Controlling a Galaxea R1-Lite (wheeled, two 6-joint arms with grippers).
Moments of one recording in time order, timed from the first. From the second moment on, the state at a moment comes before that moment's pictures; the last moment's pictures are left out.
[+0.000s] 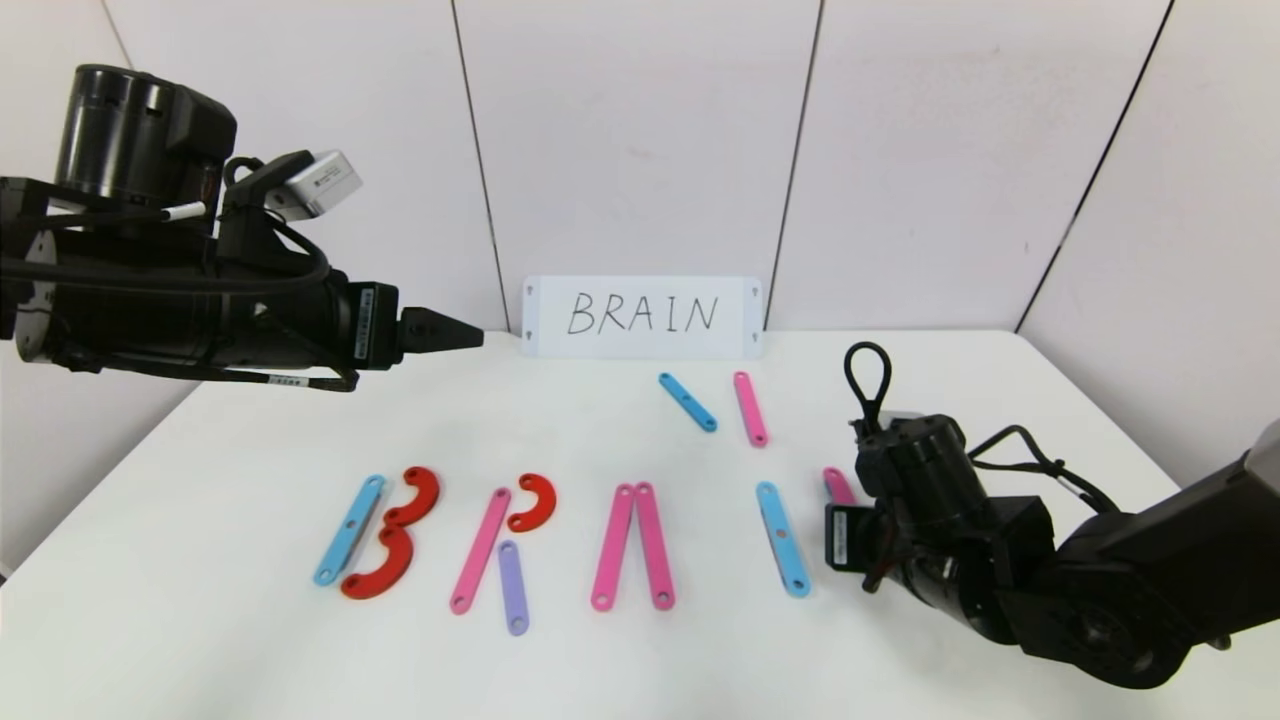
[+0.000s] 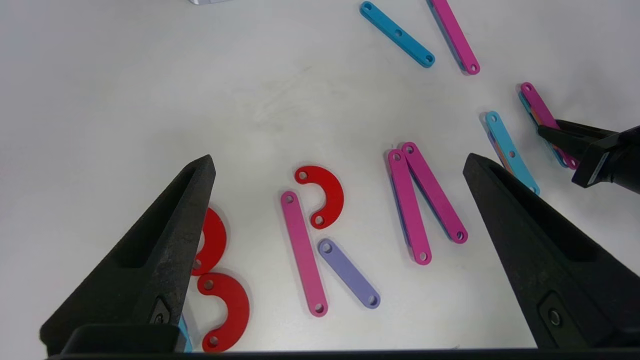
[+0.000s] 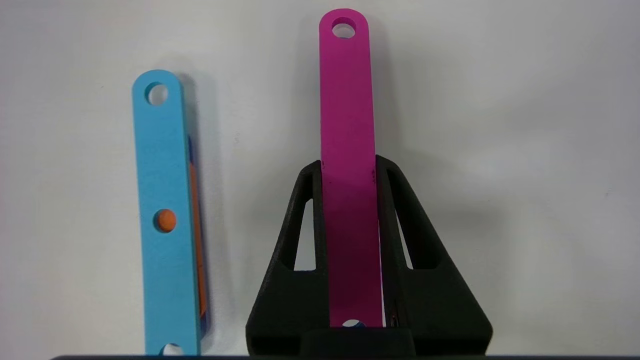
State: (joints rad) left arm -0.27 1.54 -1.25 0.21 -0.23 -0.10; right arm 0.55 1.91 -0.66 -0.46 -0.41 0.46
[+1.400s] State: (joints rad) left arm -0.27 1.55 -1.25 0.21 -0.24 -0.10; right arm 0.49 1.83 -0.70 -0.47 -0.31 0.32
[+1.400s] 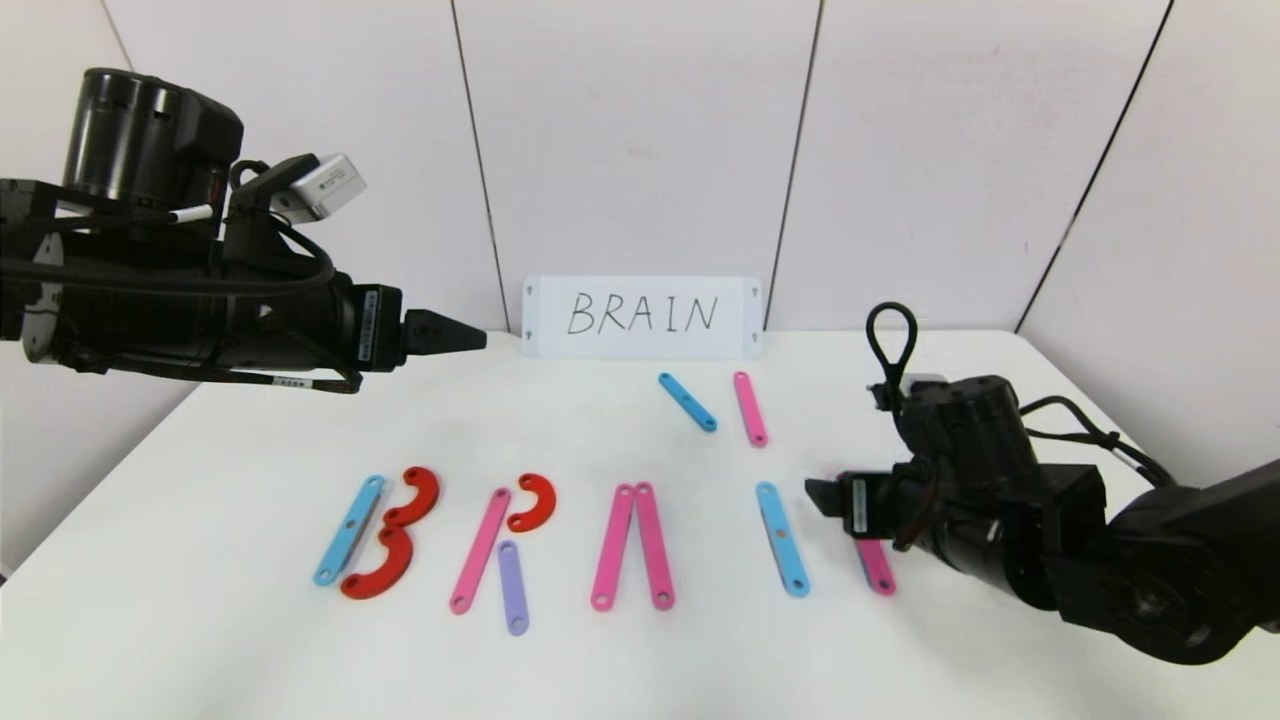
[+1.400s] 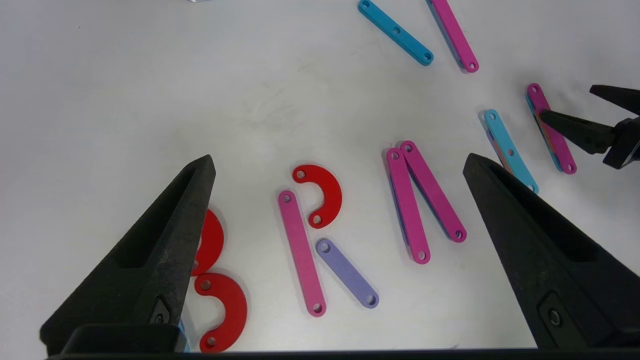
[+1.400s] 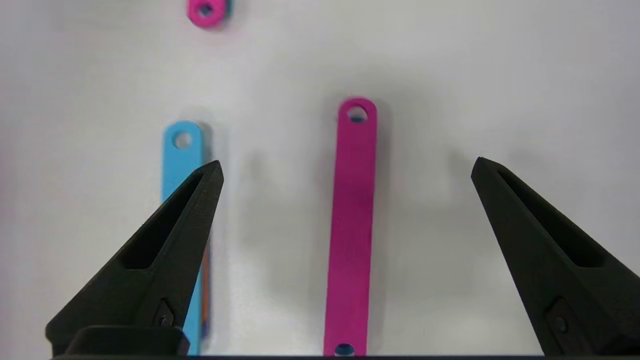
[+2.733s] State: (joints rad) left arm -0.27 1.56 -1.26 0.20 -0.24 -0.10; right arm 0.52 2.34 -1.47 -0.40 -0.09 0.00
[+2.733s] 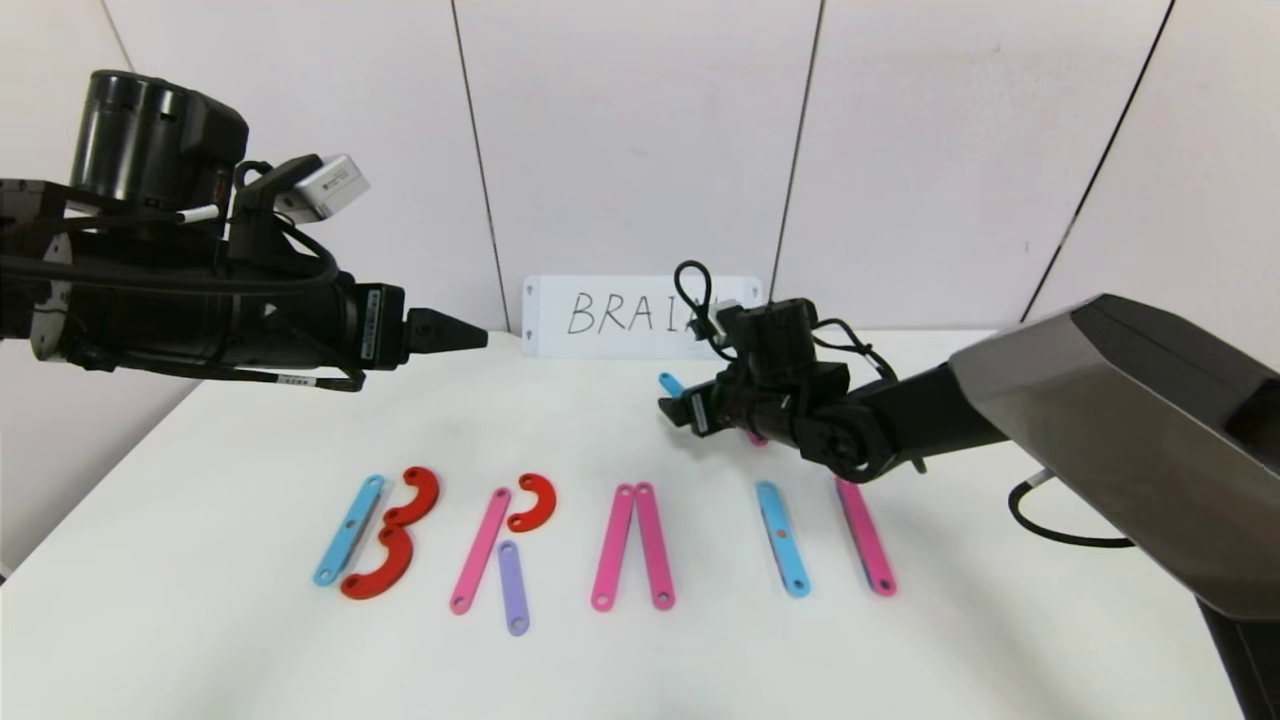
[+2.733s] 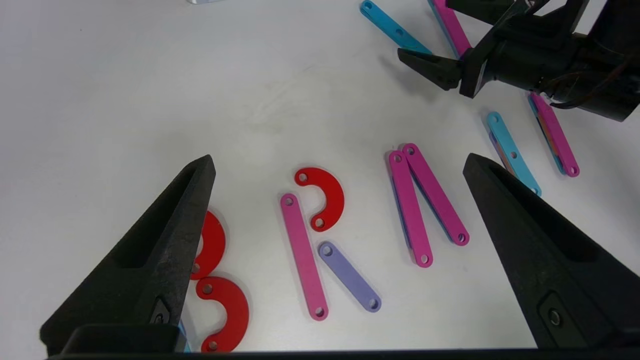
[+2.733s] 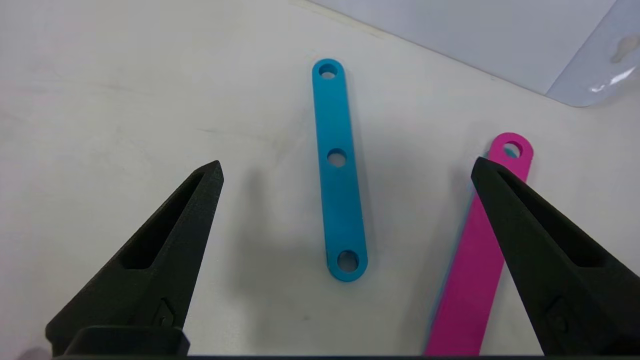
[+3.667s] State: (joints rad) left arm -0.27 1.56 -1.26 0.21 -0.26 -0.10; right arm 0.52 2.43 -1.54 -0.40 -0.09 -0.01
